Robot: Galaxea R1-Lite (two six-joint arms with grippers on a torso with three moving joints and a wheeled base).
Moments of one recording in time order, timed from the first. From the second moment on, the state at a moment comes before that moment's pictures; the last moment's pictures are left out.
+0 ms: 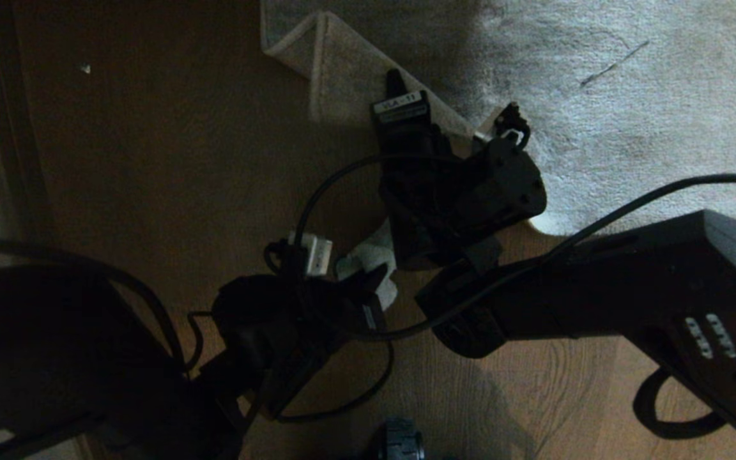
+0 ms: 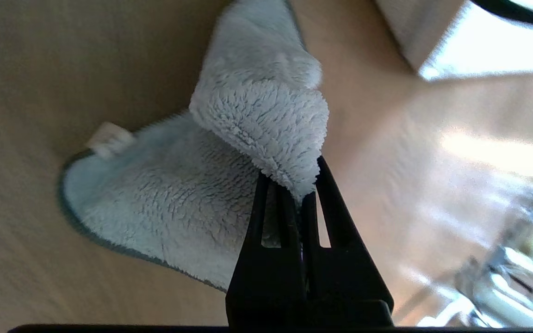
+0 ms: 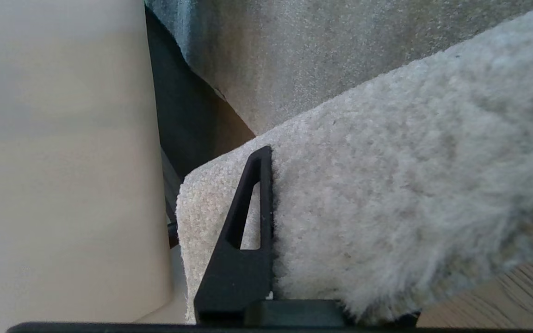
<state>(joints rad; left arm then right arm) -0.75 2.03 -0.57 -1.52 0.13 -0.28 0.86 2.23 -1.54 -1.52 -0.57 0.77</state>
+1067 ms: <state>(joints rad) -0.56 2.01 -0.63 -1.52 0.13 -0.26 0.87 2.22 -1.53 -1.52 -0.57 0.76</state>
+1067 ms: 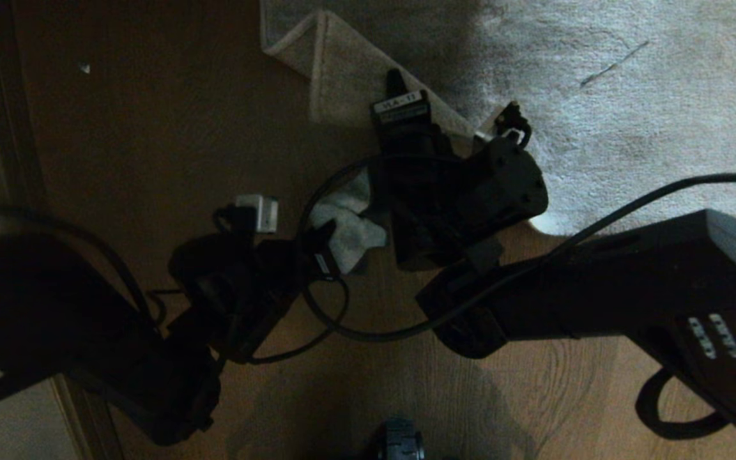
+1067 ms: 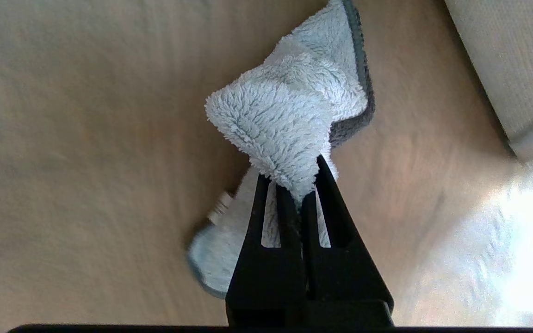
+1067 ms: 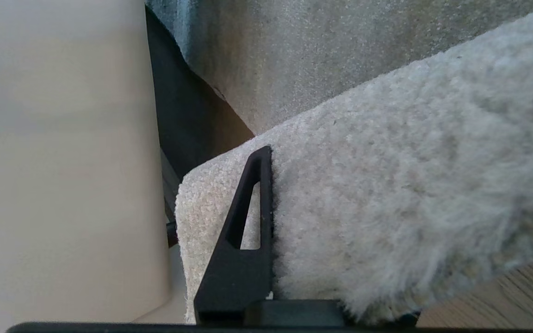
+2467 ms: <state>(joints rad) -0.39 1.75 -0.38 -1.52 0.13 -0.24 0.87 2.22 -1.53 -1.52 -0.57 0.76</state>
